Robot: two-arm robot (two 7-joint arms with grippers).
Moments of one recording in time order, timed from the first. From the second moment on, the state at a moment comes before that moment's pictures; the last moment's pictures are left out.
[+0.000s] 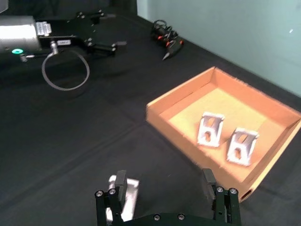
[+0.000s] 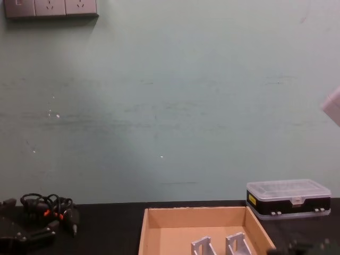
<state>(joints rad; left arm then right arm) -0.20 0.60 0.45 -1.41 -0.25 -0.12 0.03 0.04 0.54 -0.37 -1.88 0.21 0.45 0.43</state>
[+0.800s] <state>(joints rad) -0.20 0.60 0.45 -1.41 -0.25 -0.12 0.03 0.02 0.51 -0.45 -1.81 0.25 0.43 0.42</state>
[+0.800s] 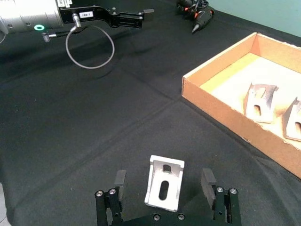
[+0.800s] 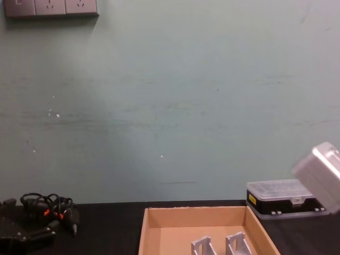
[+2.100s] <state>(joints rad) -0.20 0.60 0.45 -1.41 -0.25 -0.12 0.03 0.07 0.45 -0.50 -1.71 0.23 0.40 0.41</state>
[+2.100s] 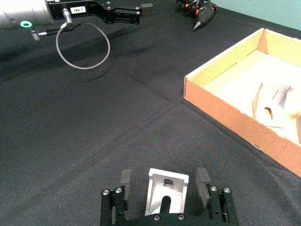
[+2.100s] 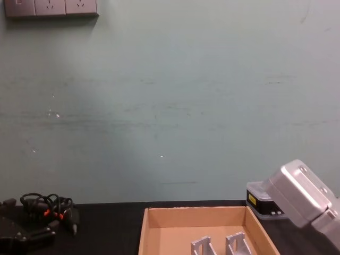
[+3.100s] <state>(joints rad) -0.20 0.60 0.45 -1.41 -0.25 -0.12 0.03 0.06 0.48 -0.45 -1.81 0.20 0.39 0.40</state>
